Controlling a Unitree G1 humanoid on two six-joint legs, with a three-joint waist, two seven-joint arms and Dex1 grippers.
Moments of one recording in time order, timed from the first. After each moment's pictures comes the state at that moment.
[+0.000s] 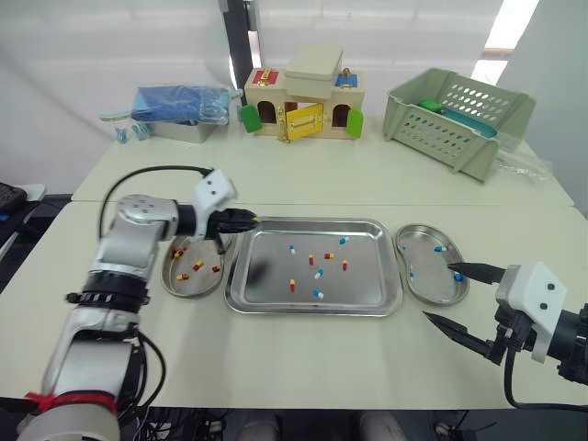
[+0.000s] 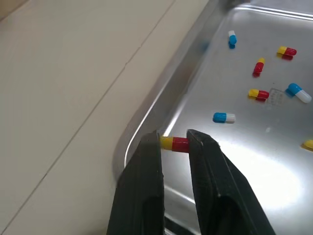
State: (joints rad) left arm -0.72 0.76 -0.02 0.35 -0.12 0.32 -1.17; right arm 0.28 -0.87 -0.51 -0.90 0.54 0.64 0.81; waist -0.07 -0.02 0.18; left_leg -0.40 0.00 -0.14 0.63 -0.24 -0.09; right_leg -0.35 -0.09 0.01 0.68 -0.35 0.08
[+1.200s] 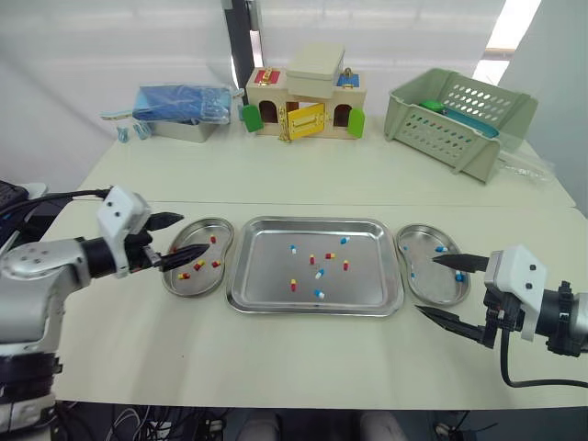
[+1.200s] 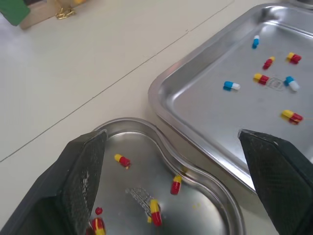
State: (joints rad) left arm -0.18 0.90 0.40 -0.10 -0.43 0.51 -1.08; right arm 0.13 -0.94 -0.38 -0.71 0.53 0.57 0.92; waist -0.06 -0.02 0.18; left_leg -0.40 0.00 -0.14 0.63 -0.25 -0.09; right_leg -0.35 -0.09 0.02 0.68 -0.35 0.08
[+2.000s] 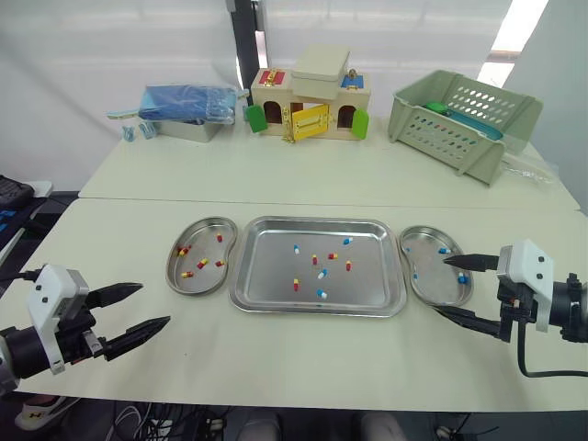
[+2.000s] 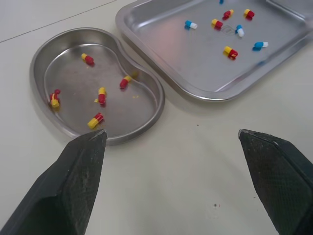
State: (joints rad) left arm 0.35 0.85 0.71 -0.37 -0.59 0.53 -1.12; right arm 0.08 -0.99 -0.36 -0.52 0.50 0.49 1.05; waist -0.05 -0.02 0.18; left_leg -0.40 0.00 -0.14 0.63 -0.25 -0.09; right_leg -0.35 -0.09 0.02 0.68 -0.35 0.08
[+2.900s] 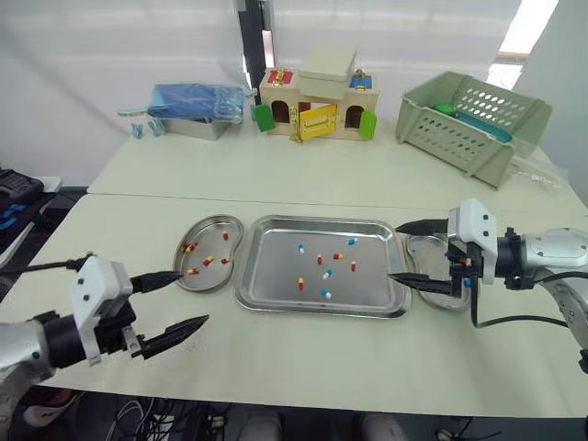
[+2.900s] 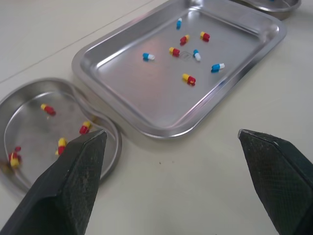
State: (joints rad) left arm 0.23 0.90 0.58 -0.58 -0.63 0.54 -1.04; right arm -0.33 -0.92 -0.05 -0.38 0.47 0.48 1.09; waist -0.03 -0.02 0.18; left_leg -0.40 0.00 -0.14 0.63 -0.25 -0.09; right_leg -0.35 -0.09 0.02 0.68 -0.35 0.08
